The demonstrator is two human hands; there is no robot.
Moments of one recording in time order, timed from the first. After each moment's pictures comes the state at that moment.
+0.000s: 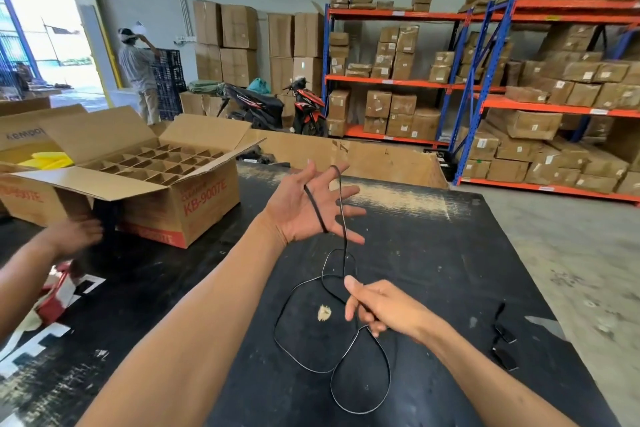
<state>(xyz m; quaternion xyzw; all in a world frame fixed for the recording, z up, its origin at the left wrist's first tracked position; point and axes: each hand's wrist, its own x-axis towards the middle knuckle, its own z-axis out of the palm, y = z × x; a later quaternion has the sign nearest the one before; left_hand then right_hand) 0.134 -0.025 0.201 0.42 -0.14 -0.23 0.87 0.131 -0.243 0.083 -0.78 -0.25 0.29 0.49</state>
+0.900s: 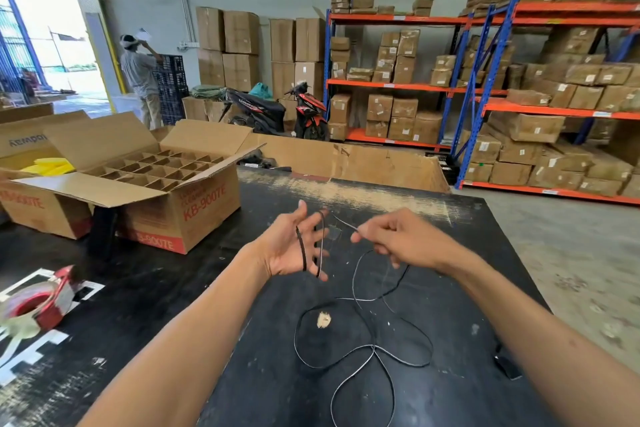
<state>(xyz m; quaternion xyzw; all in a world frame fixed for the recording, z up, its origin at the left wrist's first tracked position) 0.134 -0.009 0.150 0.52 0.02 -0.22 0.83 0.161 -0.252 0.202 -0.85 -0.32 0.13 0.41</state>
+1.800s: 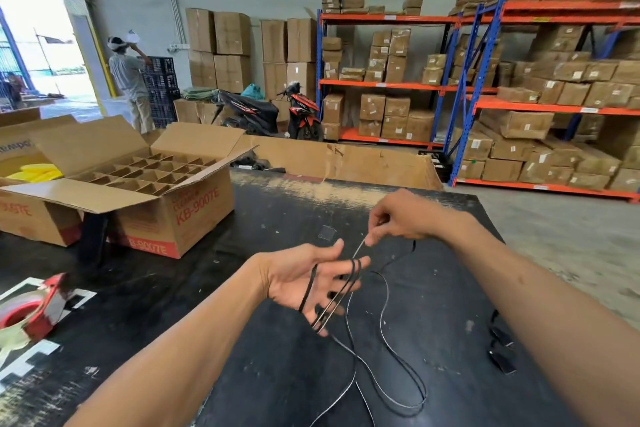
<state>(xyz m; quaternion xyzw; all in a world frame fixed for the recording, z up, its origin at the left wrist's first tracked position) 0.109 -0.037 0.150 0.58 -0.06 -0.48 0.66 0.225 -0.250 0.214 -0.91 -0.39 0.04 0.11</state>
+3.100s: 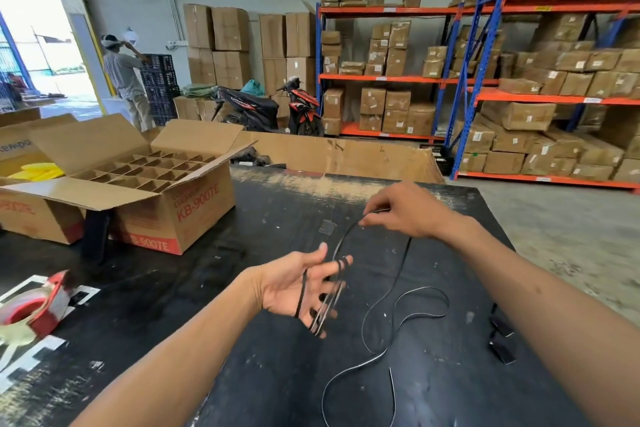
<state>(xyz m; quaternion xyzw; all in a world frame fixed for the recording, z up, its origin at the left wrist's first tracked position) 0.100 -0.030 0.120 0.54 -0.02 -0.42 0.73 0.201 -0.257 0.214 -0.90 -0.39 -0.06 0.18</state>
